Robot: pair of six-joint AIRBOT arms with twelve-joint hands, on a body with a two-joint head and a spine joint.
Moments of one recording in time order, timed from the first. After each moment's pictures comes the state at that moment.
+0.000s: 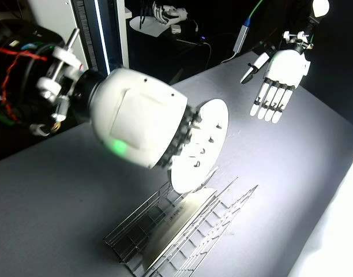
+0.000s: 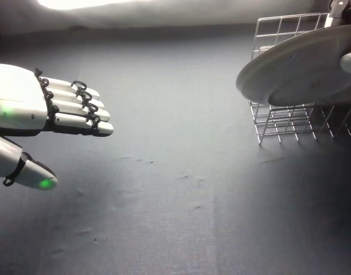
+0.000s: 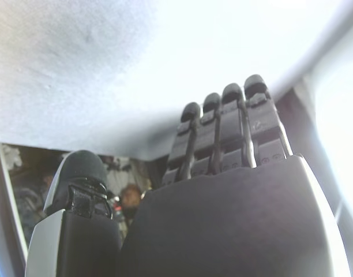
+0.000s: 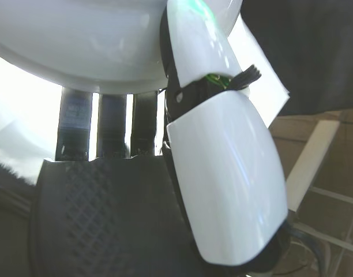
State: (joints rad) left arm 0.46 -0.93 1.48 1.57 -0.88 -0.23; right arm -0.39 -0.63 0.86 0.17 0.44 -0.19
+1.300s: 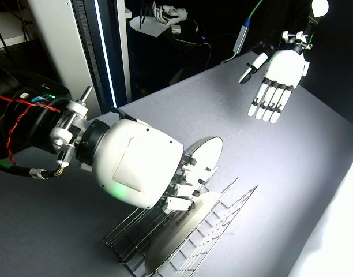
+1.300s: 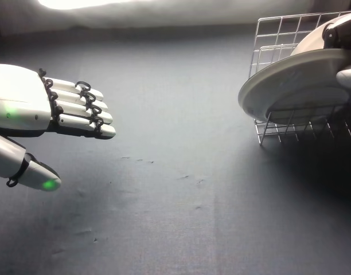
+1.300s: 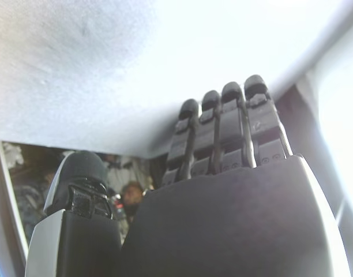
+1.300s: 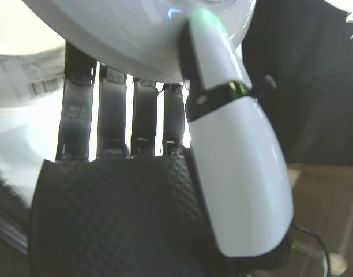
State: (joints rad) left arm 0.45 -0.93 1.47 1.57 -0.87 -0.23; right arm -0.52 -0.74 1.01 -0.02 0.50 -0.27
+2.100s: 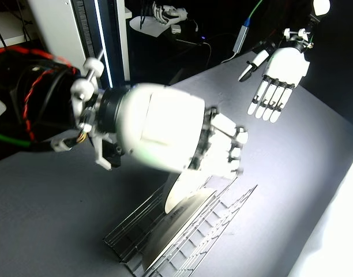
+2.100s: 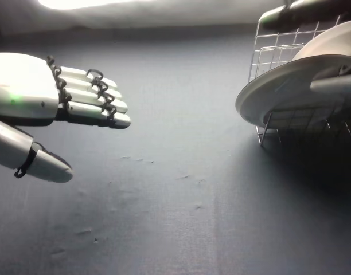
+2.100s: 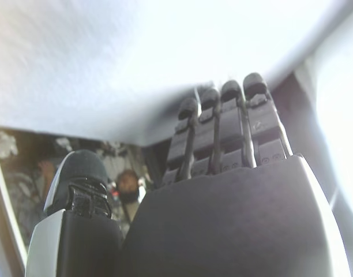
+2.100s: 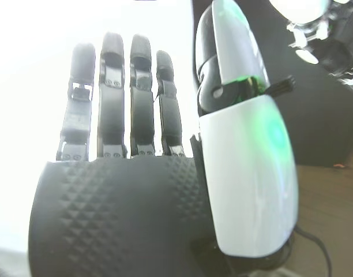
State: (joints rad) left arm 0.39 -0.93 1.46 1.53 -0.95 -0.27; right arm -0.38 -0.74 0.97 -0.47 0.63 -0.26
